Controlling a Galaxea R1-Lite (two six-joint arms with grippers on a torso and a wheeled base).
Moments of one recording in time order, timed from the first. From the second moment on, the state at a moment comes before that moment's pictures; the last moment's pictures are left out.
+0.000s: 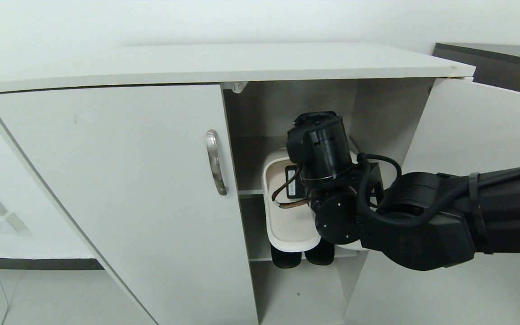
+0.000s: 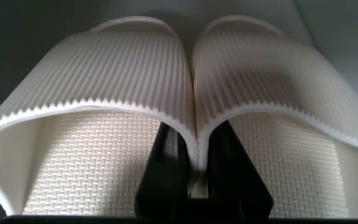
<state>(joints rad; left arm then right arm) 0.00 0.00 0.00 0.00 -0.08 -0.01 0.93 1.97 -1.44 -0.21 -0.88 0.25</state>
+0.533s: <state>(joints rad) 0.00 0.00 0.00 0.00 -0.08 -0.01 0.86 2.04 -1.62 -0.14 -0.77 0.23</state>
